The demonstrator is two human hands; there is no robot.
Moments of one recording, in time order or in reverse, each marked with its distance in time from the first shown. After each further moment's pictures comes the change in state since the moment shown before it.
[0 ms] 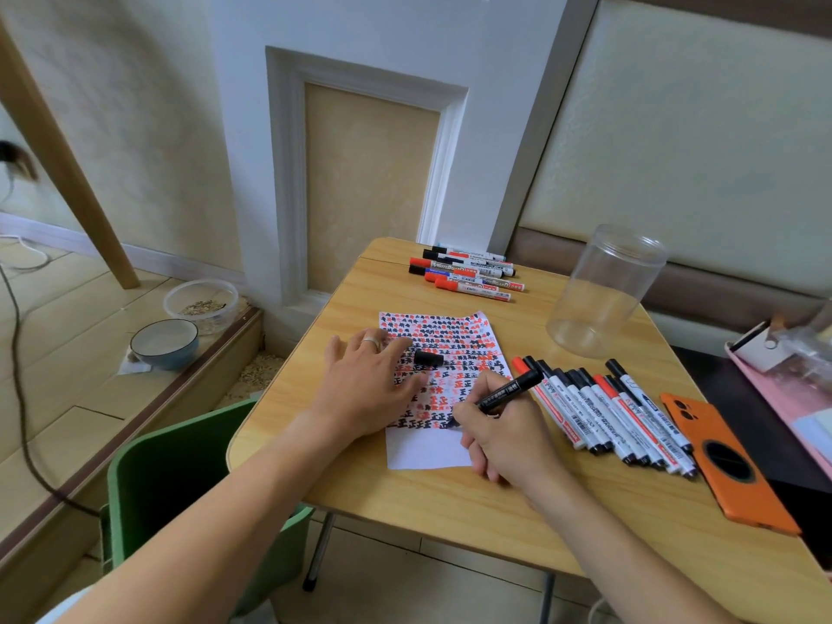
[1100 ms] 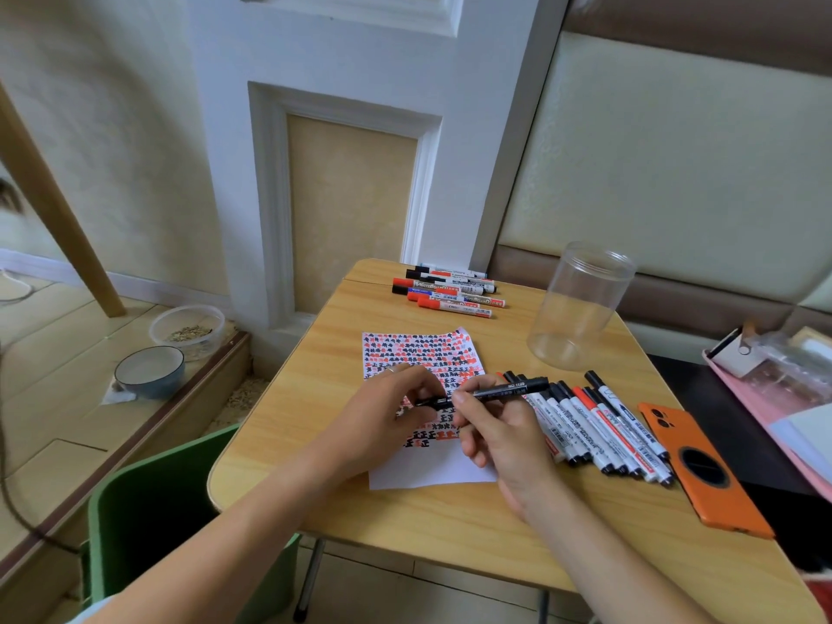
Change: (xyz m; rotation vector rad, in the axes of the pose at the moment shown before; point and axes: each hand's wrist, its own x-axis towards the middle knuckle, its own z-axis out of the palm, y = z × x) left_hand -0.013 0.029 -0.003 -0.592 0.078 0.335; right_hand 0.003 0.000 -0.012 0.437 0.008 -0.056
